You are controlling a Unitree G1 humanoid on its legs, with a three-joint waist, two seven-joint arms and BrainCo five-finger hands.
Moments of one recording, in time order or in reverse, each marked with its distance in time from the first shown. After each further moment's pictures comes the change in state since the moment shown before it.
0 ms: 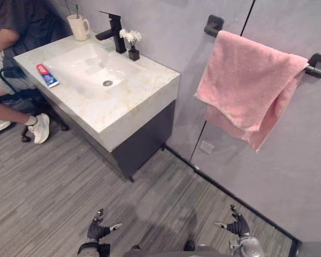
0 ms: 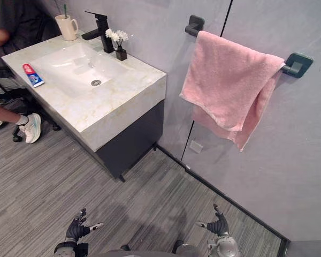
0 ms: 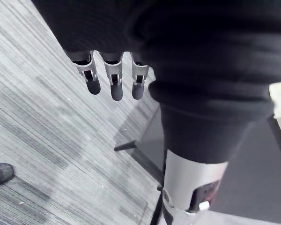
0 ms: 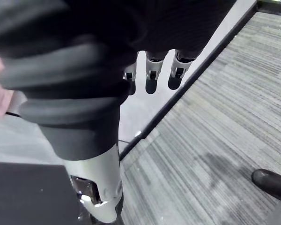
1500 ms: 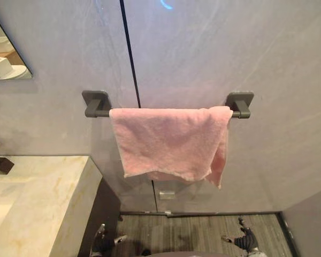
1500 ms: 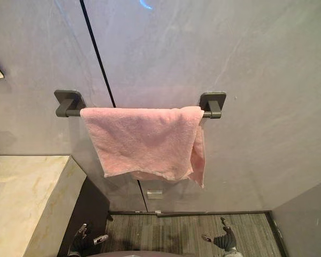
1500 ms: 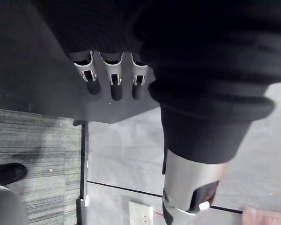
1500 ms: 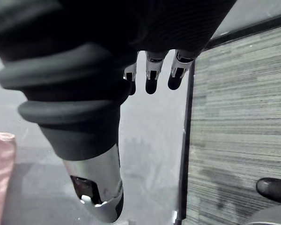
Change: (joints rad) left arm 0.097 -0.085 0.014 -0.055 0.061 0.003 -0.044; right arm 0.107 0.005 -0.078 -0.041 -0.079 0.003 0.010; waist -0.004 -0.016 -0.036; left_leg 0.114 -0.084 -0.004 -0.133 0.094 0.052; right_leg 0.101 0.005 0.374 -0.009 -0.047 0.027
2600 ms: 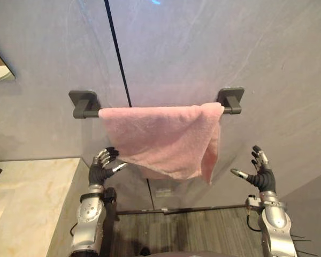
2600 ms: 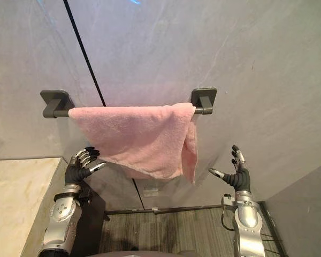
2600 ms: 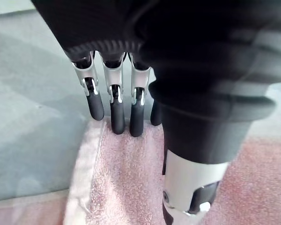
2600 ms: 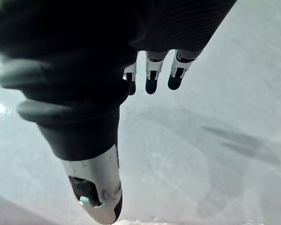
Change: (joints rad) left arm -0.196 0.048 -0.018 -0.594 -0.225 -0.005 0.017; right arm -0.097 -0.006 -0.081 -0.660 0.206 -0.023 0.056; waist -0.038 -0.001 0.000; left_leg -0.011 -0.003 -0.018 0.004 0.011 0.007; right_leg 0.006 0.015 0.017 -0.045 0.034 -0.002
